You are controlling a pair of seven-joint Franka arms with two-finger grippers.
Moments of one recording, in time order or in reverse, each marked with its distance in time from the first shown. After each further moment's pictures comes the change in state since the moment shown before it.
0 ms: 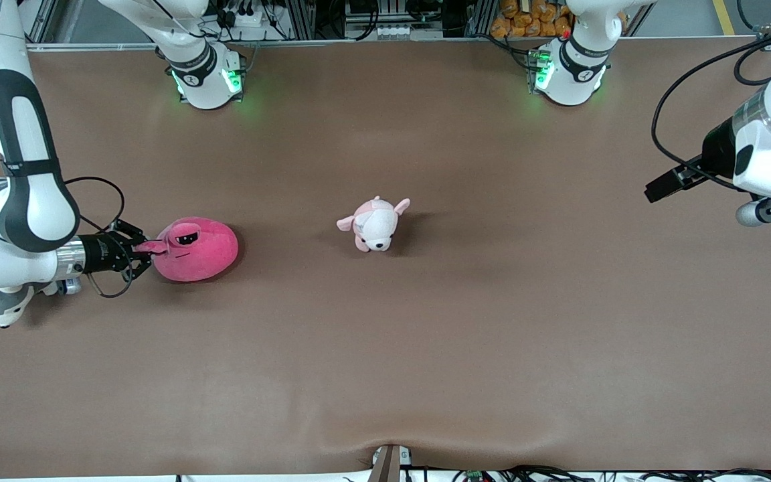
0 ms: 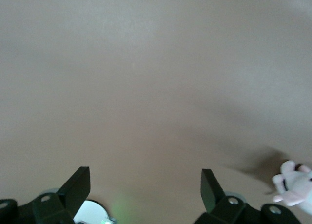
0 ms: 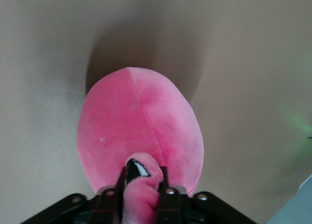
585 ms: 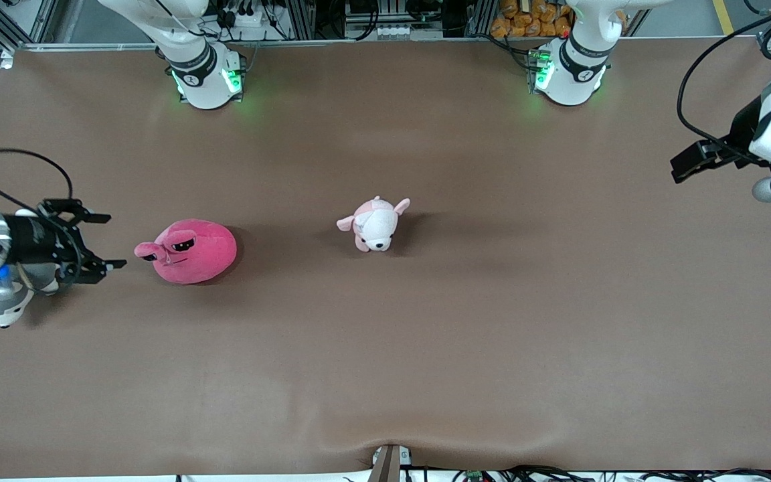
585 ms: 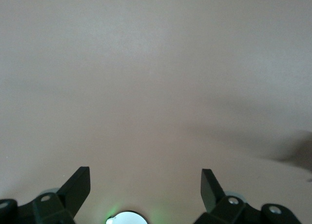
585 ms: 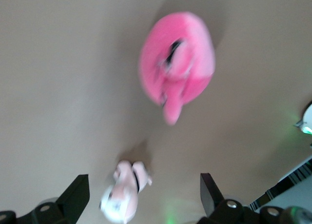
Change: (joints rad) left arm -0.249 -0.113 0.313 -0.100 0.010 0.027 0.206; right arm 0.043 -0.071 0.064 0.464 0.043 -0.344 -0.015
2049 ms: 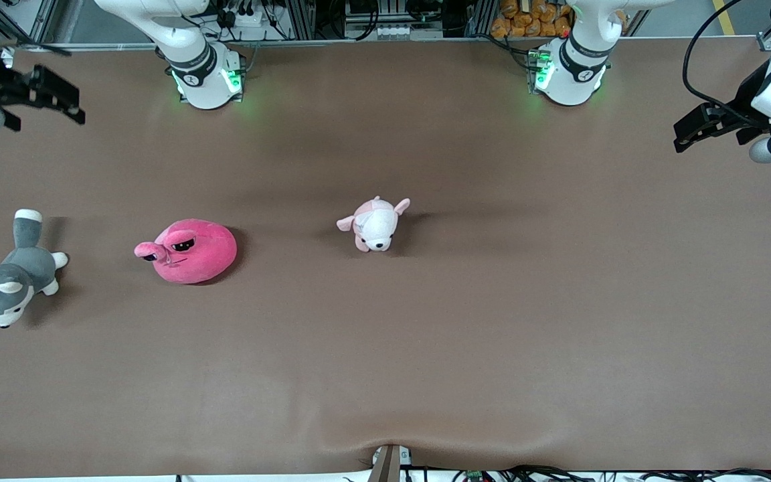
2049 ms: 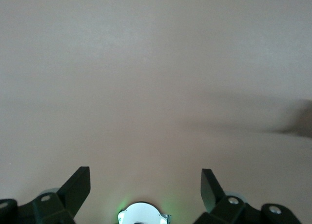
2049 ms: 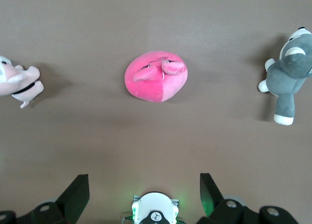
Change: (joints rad) left arm -0.005 -0.103 0.035 -0.094 -0.063 -0.008 0.130; right arm 0.112 -0.497 0.020 -0.218 -0.364 -0.115 -1.091
